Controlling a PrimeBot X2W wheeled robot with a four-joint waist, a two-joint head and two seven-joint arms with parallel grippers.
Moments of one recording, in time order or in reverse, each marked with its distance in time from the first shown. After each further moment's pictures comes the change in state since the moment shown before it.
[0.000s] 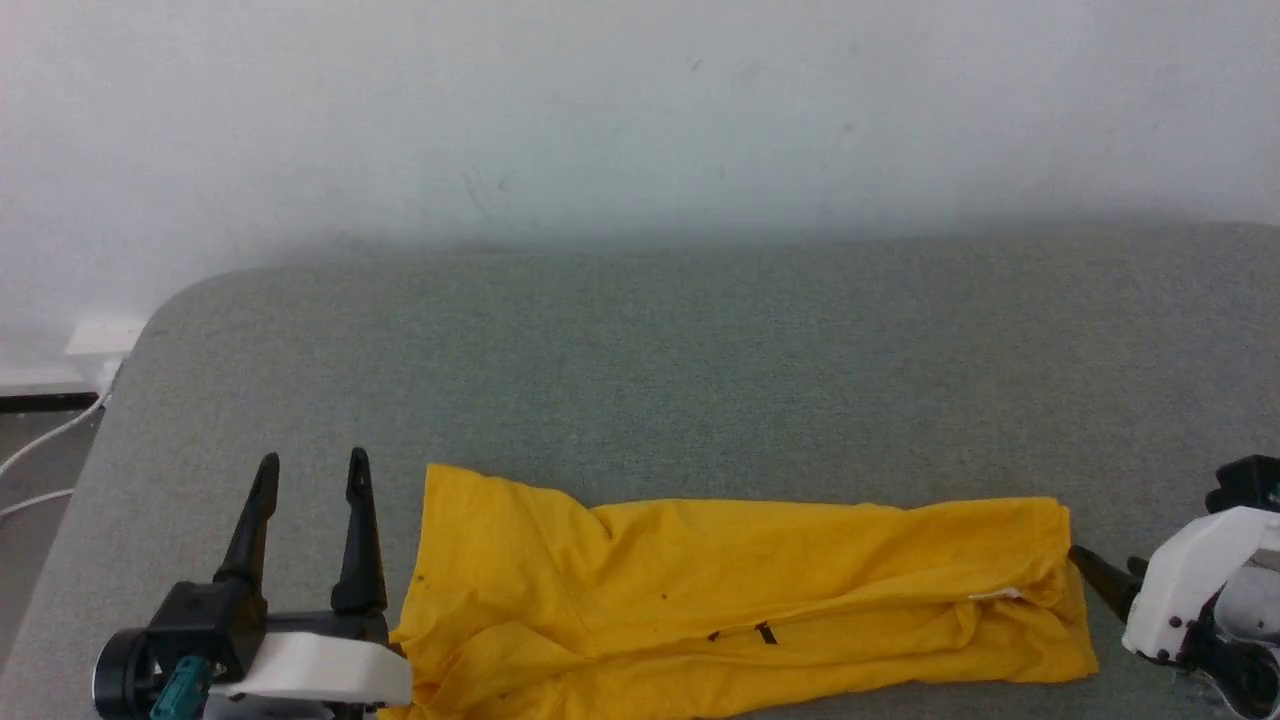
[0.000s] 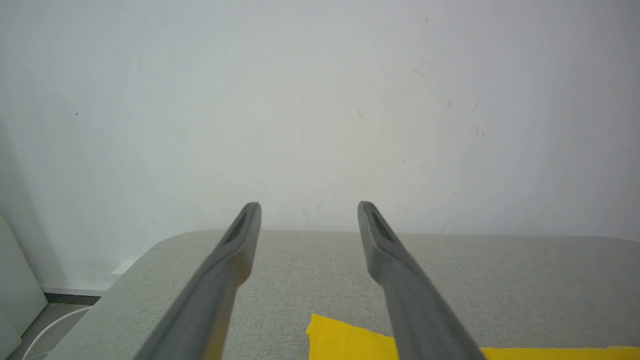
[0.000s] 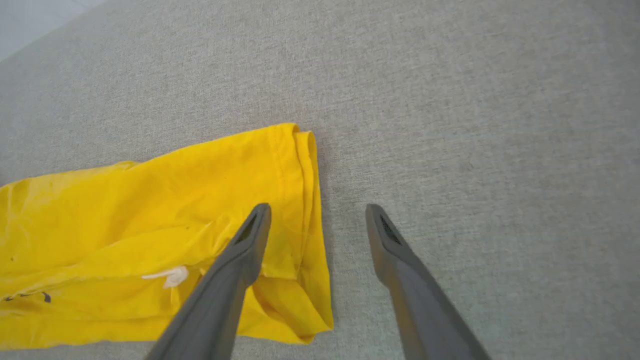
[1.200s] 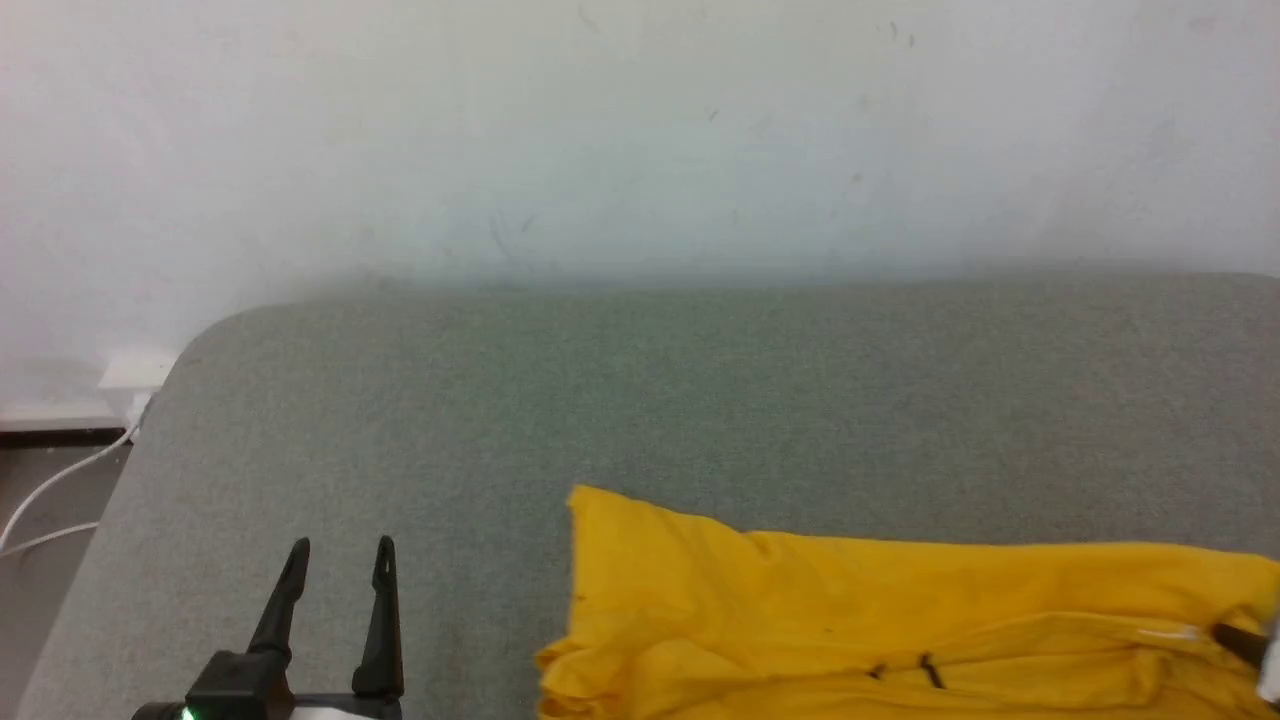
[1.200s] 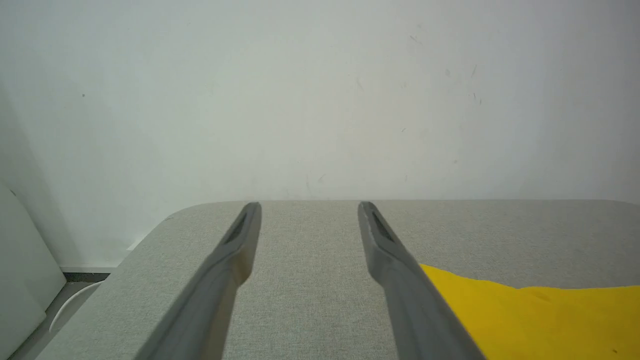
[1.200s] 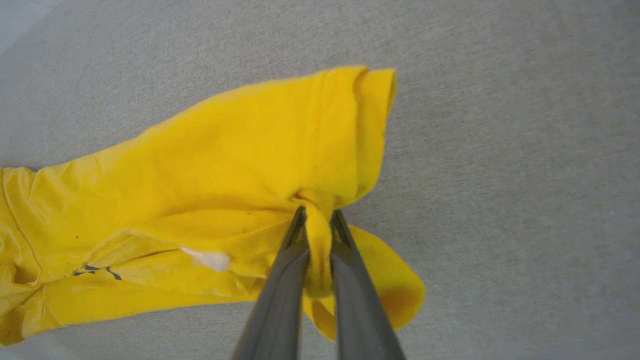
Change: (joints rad) left arm 0.110 -0.071 0.058 0.046 0.108 -0.105 0.000; right arm 0.079 -0.080 -0.143 -0.030 0.087 0.000 0.235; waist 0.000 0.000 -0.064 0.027
